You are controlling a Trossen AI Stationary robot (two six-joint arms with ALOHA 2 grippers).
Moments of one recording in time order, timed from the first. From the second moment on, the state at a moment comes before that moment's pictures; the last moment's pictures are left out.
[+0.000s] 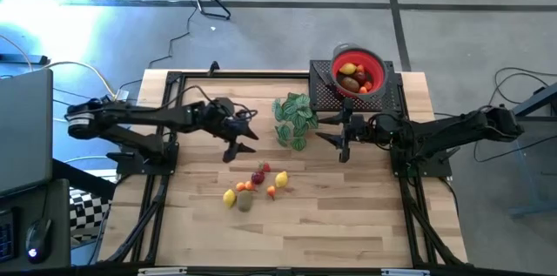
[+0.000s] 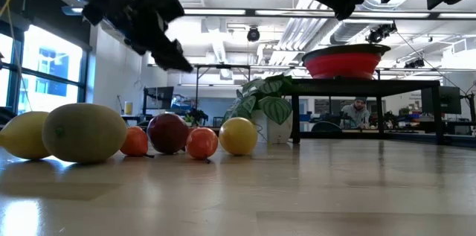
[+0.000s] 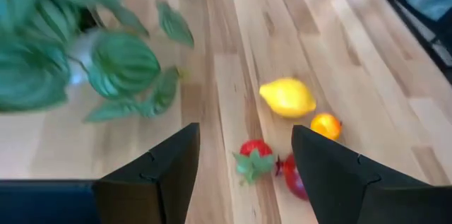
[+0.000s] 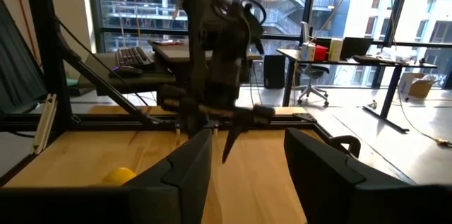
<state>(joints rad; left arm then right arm) 0.24 1.22 0.67 -0.04 0.38 0.11 -0.01 0.99 0.45 0.60 0.10 -0.05</state>
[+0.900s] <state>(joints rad) 0.17 1.49 0.67 0.02 0.33 0.22 -0.01 0.99 0.45 0.62 0.11 -0.05</state>
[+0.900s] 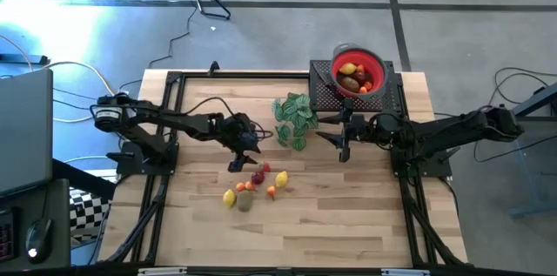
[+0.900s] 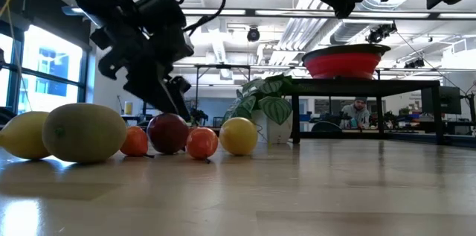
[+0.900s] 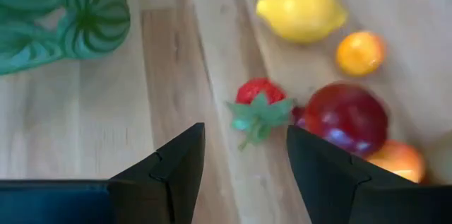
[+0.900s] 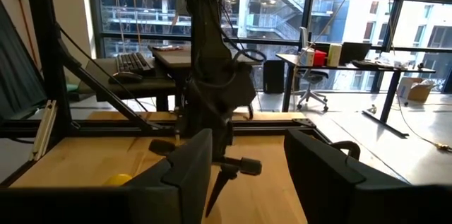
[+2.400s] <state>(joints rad) 0.09 1.64 0.67 0.11 0.28 0.20 -0.01 0.99 0.45 0.62 0.11 -0.05</state>
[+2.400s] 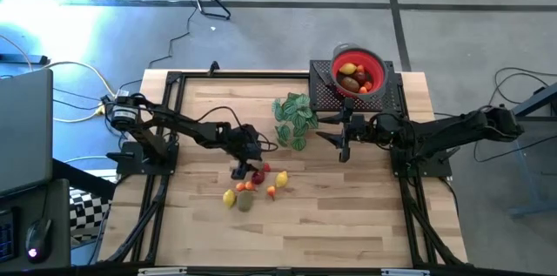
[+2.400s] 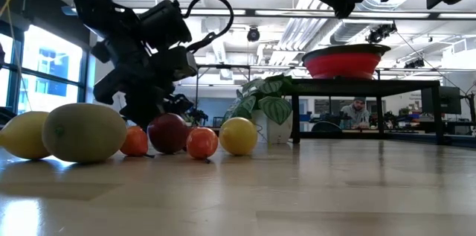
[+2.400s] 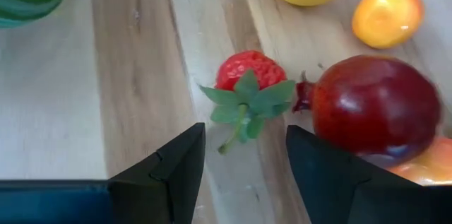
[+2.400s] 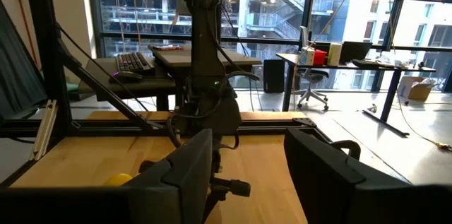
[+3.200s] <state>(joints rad) 0.09 1.64 0.67 0.12 0.25 0.20 -0.01 0.99 0.45 0.62 0.11 -0.05</state>
